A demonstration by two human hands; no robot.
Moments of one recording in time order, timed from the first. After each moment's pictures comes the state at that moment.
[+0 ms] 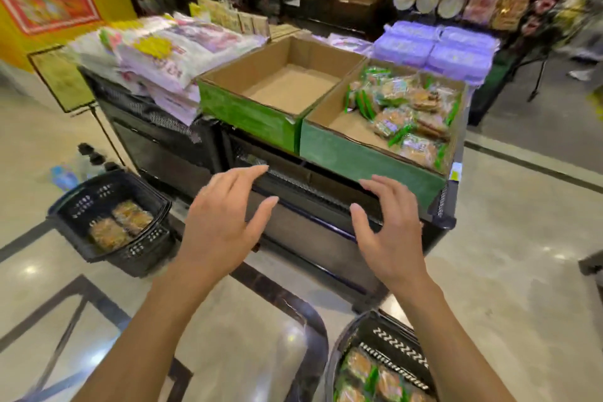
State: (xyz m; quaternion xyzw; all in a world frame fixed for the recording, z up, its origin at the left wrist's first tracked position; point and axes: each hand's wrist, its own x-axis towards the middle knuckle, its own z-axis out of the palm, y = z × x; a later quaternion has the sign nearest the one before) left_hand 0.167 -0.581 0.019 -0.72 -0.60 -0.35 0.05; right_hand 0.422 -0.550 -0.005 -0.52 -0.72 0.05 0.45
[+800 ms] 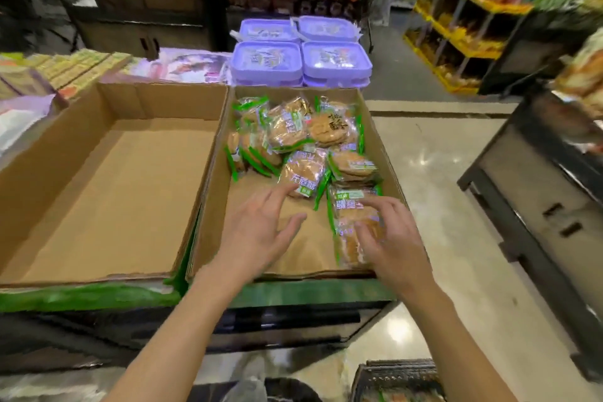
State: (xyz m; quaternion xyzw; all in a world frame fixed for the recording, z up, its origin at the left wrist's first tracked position) left_hand 0.305 -0.180 -0.006 -0.87 -0.38 -0.23 -0.20; right_hand 0.510 -0.300 -0.026 -0.75 -0.53 0.04 0.39
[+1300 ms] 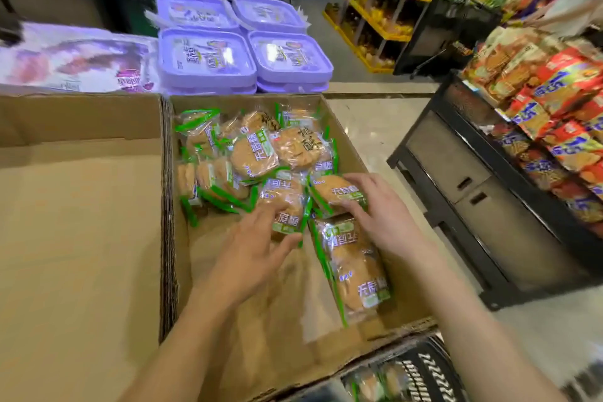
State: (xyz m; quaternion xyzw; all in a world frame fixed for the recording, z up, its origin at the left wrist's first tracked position) left_hand 0.347 -0.054 -0.059 -0.86 -0.28 -0.19 -0.38; right_hand 0.563 -0.178 0.008 -0.84 -0.51 0.06 0.17
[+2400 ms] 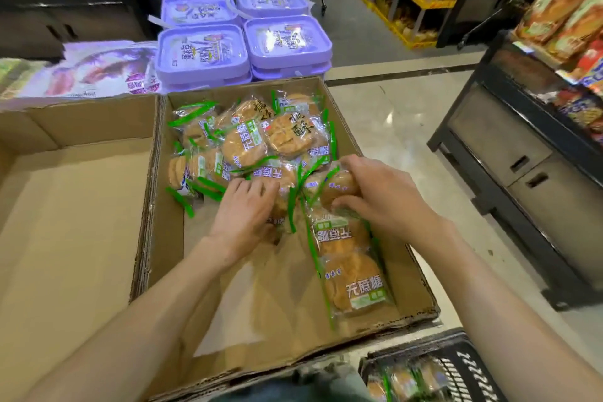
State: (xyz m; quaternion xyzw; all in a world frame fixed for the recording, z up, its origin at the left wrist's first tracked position) left_hand 0.399 -0.030 -0.075 -0.96 -0.25 -0.07 0.10; right_hand 0.603 -0.186 0.015 -0.79 -0.60 0.02 0.10
